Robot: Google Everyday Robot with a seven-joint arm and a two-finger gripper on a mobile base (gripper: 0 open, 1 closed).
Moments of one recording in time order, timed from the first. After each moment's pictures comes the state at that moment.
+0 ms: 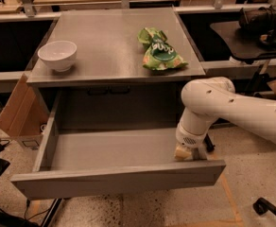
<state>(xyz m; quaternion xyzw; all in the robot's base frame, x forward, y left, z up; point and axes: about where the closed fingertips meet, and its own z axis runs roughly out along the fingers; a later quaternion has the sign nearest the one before) 0.505 -0.150 0.640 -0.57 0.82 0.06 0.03</state>
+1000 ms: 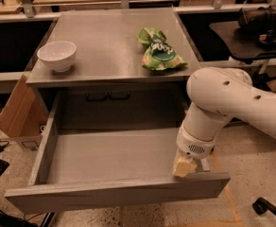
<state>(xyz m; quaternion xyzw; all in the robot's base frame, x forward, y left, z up) 0.413 -0.123 0.713 -0.60 0.79 0.12 0.00</state>
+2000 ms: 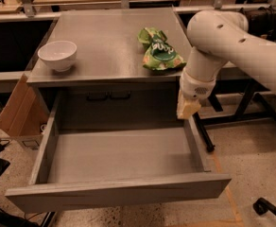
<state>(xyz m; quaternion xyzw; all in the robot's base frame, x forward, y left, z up) 0.557 -0.150 0.774 -0.71 0.70 0.06 0.04</state>
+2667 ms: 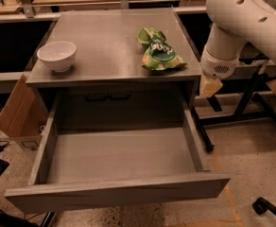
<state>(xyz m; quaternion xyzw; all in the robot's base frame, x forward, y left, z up) 0.597 -0.210 0.832 -0.66 0.75 -0.04 0.05</state>
